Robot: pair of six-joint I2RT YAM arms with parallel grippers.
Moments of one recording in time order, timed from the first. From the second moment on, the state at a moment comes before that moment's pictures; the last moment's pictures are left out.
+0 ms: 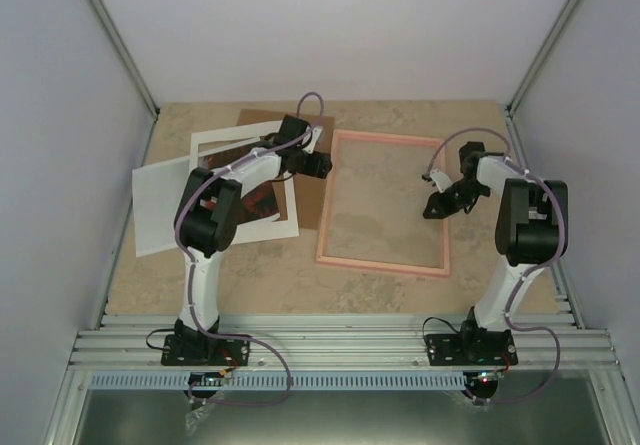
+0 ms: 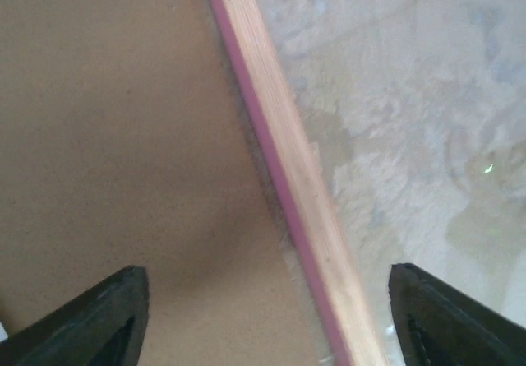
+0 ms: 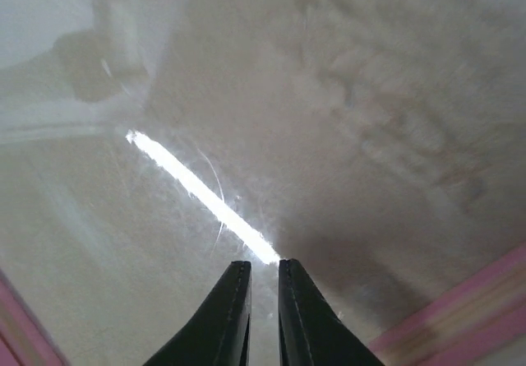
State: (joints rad) left arm -0.42 2.15 1.56 -0.29 0.21 -0.11; right arm -0.03 1.92 1.23 -0.86 -0.43 -0.59
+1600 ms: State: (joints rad) left arm -0.80 1.82 1.19 -0.22 0.28 0.12; right arm -0.17 1.59 1.47 0.08 -1.13 1.09
